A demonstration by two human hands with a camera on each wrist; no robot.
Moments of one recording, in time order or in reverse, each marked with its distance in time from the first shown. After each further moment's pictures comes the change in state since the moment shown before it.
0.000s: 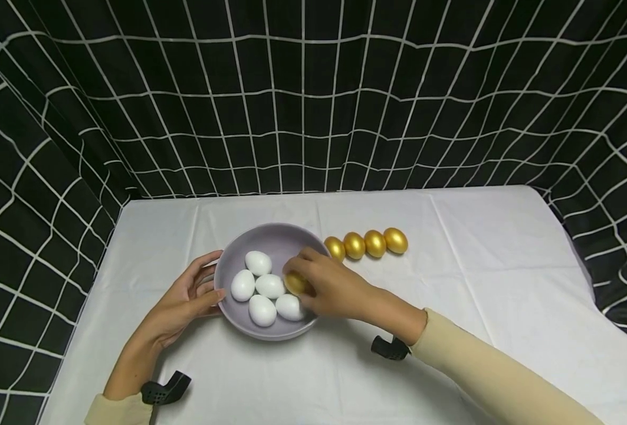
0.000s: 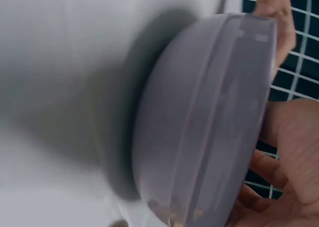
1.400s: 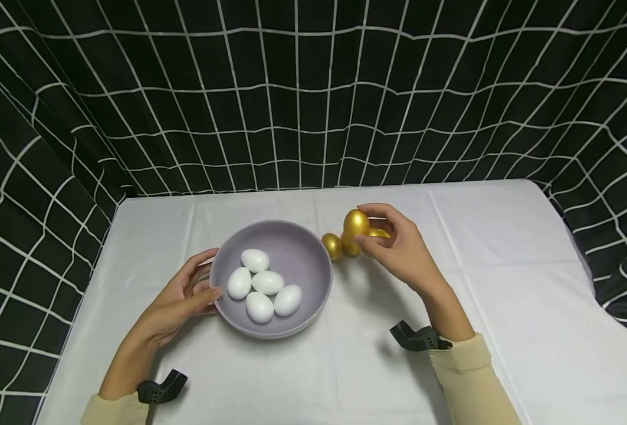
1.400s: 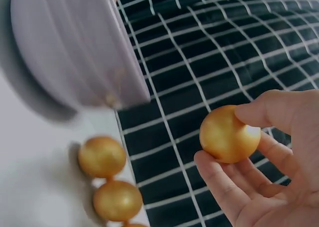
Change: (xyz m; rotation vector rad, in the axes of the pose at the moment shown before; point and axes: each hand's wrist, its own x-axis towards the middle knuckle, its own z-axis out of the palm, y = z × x) left_hand -0.002 0.000 0.000 0.007 -0.009 -0.001; right_hand -0.049 0.075 -0.042 0.675 0.486 0.284
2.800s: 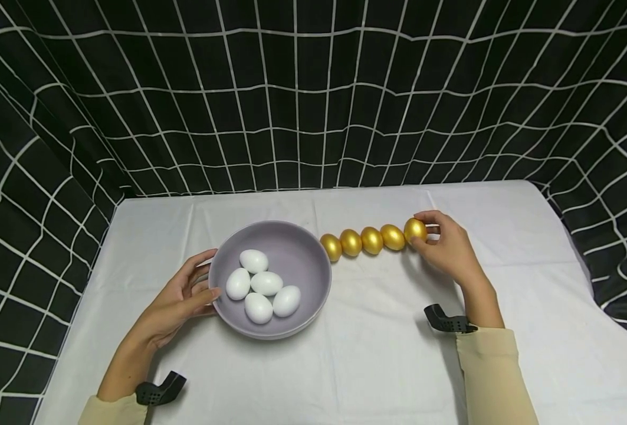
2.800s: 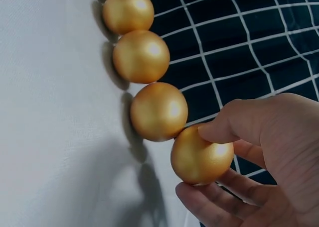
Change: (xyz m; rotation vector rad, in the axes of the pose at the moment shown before) left_hand 0.001 0.001 0.002 -0.003 0.007 0.003; right_hand -0.002 0.065 -0.087 -0.508 0.129 0.125
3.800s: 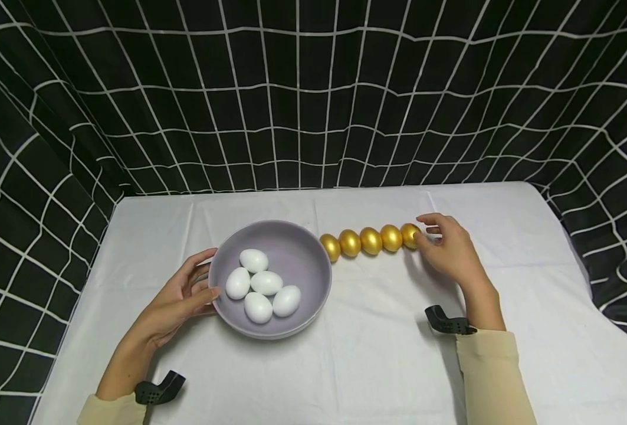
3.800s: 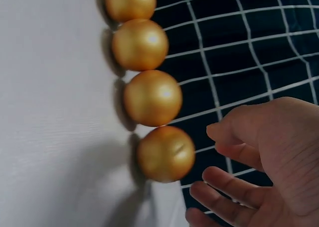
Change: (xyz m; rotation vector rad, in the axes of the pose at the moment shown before) left_hand 0.001 -0.002 -0.001 -0.012 -0.001 -0.004; right_hand -0.003 -0.002 -0.002 -0.104 0.014 -0.012
